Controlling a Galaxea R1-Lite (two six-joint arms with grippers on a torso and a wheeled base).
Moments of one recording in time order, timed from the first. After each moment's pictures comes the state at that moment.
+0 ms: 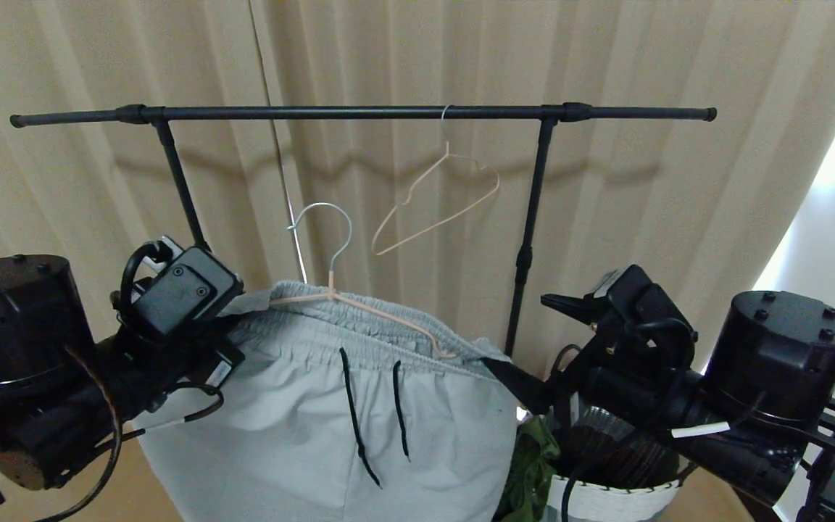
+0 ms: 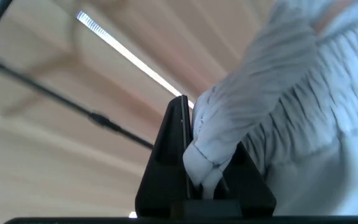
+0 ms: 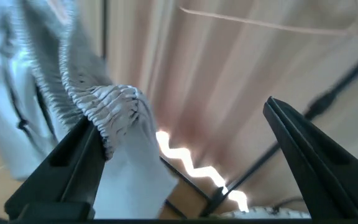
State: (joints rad) left arm -0.38 1.48 -0.48 -0.82 0.19 0.65; right arm 0.68 1.68 -0.48 -1.06 -0.02 -0.19
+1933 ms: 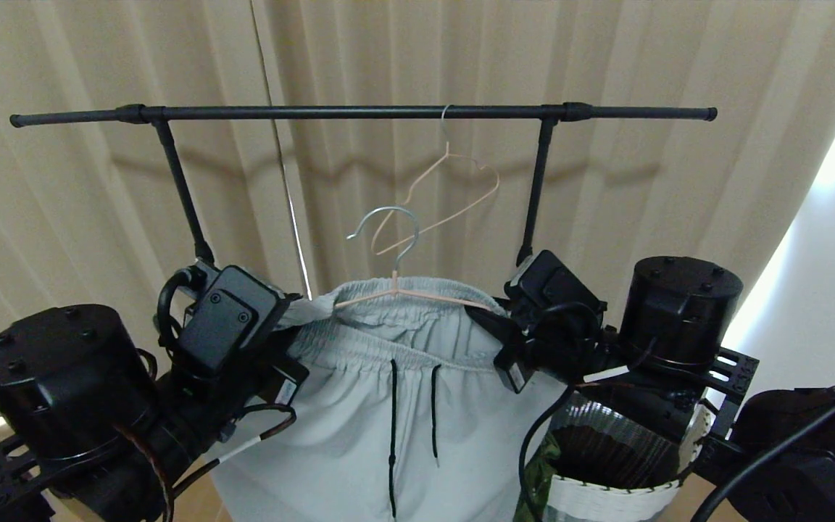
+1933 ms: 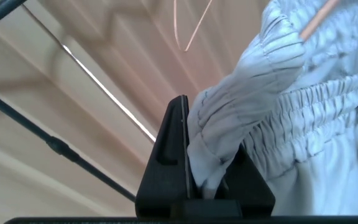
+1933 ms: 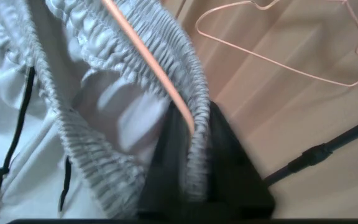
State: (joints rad) left arm -0.62 1.58 -0.38 -1.18 0.30 0.51; right arm 0.68 1.84 -0.71 -0.99 0.01 -0.37
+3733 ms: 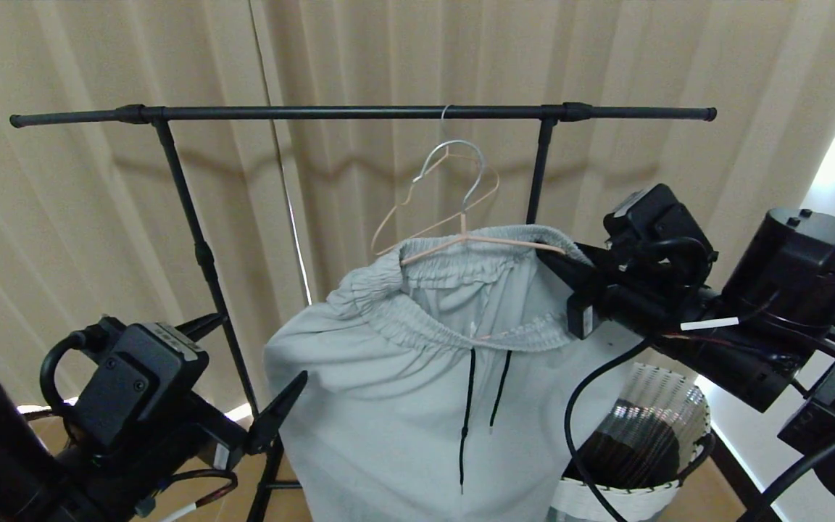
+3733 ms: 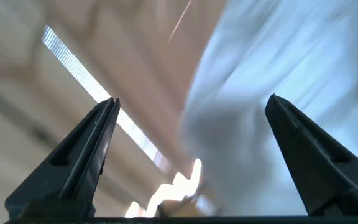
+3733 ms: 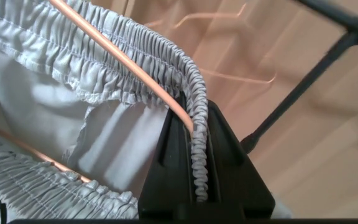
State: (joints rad) left arm -0.56 1.44 -0.14 -1.22 0.19 0.44; right arm 0.54 1.68 -0.67 -1.03 0.00 -0.35
